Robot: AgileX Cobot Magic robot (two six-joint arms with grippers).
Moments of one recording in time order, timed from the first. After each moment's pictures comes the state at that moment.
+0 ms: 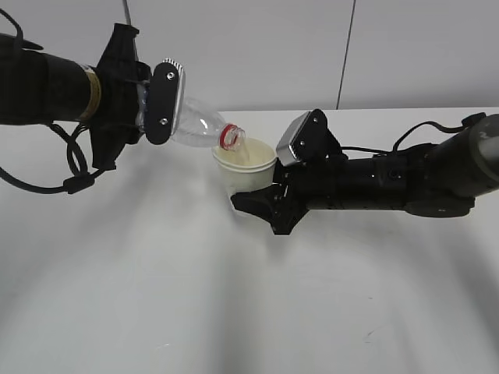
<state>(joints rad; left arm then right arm) -0.42 1.73 -1.10 1.55 0.12 0.02 0.26 2.09 -1.05 -1.08 -0.82 0.48</state>
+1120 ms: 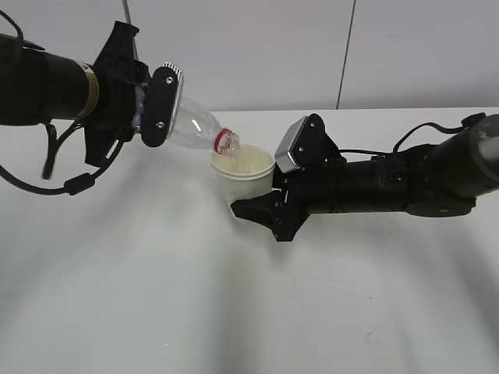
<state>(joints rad) -0.42 1.73 -1.10 1.62 0.15 0.02 0.26 2.09 -1.05 -1.13 -0.81 0.49</state>
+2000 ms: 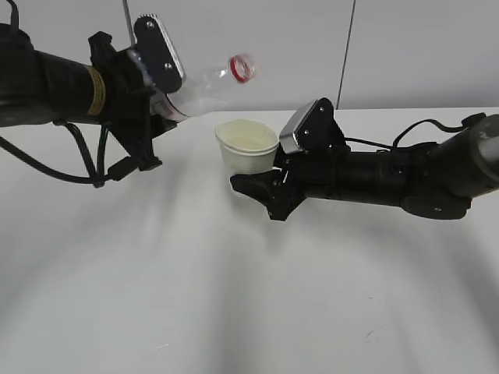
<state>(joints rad) -0.42 1.73 -1.10 1.12 0.04 -0.16 0.26 2.09 -1.05 -0.95 -0.86 0.39</state>
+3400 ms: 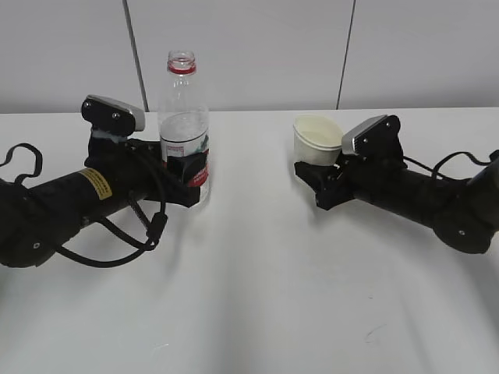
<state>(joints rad) -0.38 1.97 -0.77 0.33 -0.90 -0.16 0.09 2.21 -1.00 -0.63 -0.99 0.16</state>
